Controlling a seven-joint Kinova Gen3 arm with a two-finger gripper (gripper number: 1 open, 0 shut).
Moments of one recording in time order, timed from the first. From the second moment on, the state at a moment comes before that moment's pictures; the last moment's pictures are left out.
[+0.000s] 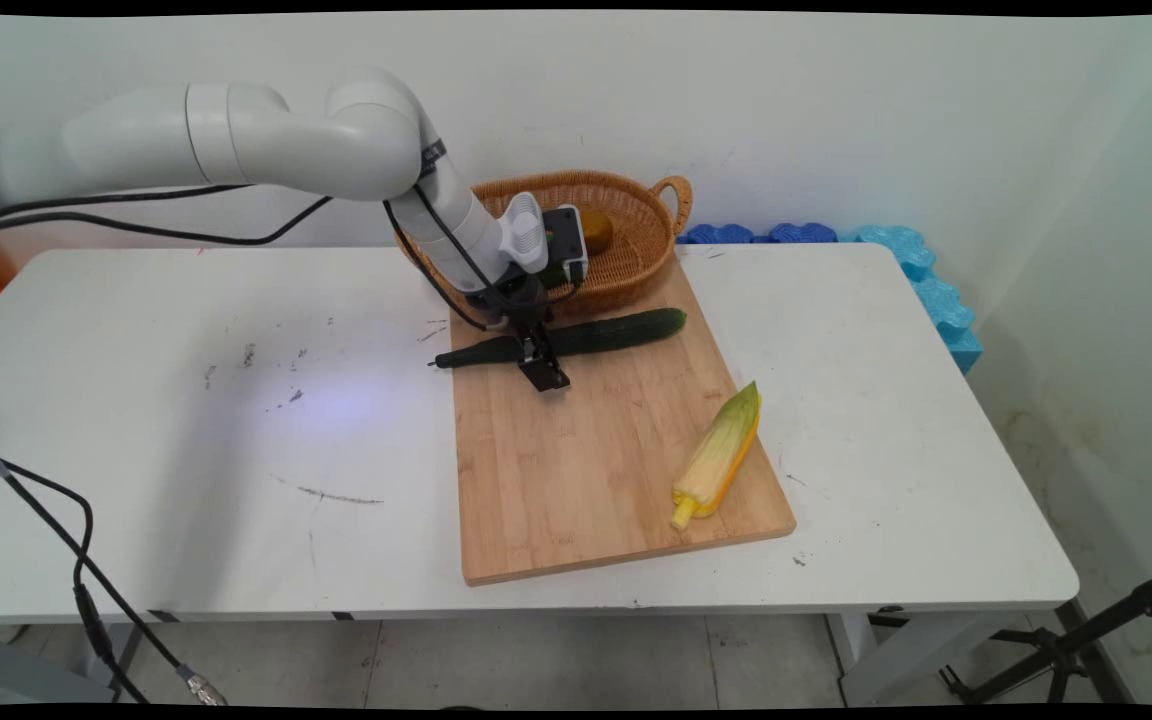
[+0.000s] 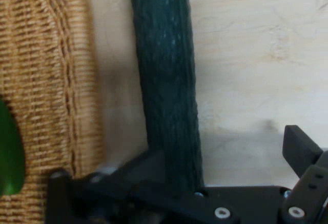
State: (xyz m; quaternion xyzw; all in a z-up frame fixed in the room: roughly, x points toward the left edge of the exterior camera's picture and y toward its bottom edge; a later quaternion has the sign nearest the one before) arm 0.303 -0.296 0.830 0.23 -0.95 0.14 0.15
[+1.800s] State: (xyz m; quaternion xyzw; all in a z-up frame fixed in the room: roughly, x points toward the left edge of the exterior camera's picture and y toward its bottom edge) arm 0.331 -0.284 0.842 0.22 -0.95 0.14 0.17
